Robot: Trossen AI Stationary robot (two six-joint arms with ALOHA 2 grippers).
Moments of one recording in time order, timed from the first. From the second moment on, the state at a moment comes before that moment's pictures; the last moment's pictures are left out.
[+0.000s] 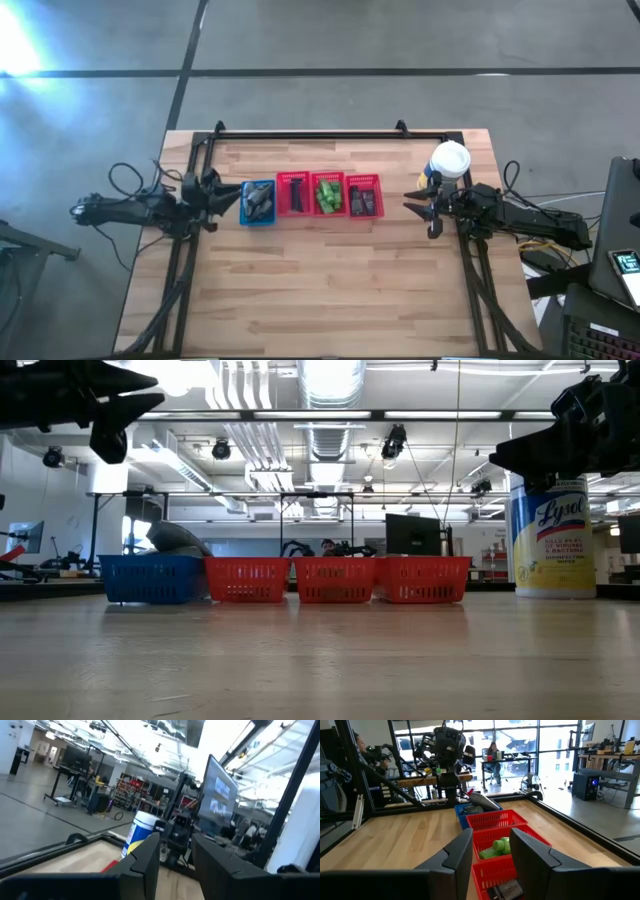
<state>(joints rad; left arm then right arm) -0.10 0.13 0.12 0.25 -0.34 -0.28 -0.19 0.06 0.01 0.08 -0.05 0.10</state>
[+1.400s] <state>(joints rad) 0.14 0.00 0.01 0.12 -0.07 -0.06 -0.19 0.06 0.01 0.08 -0.05 0.10</state>
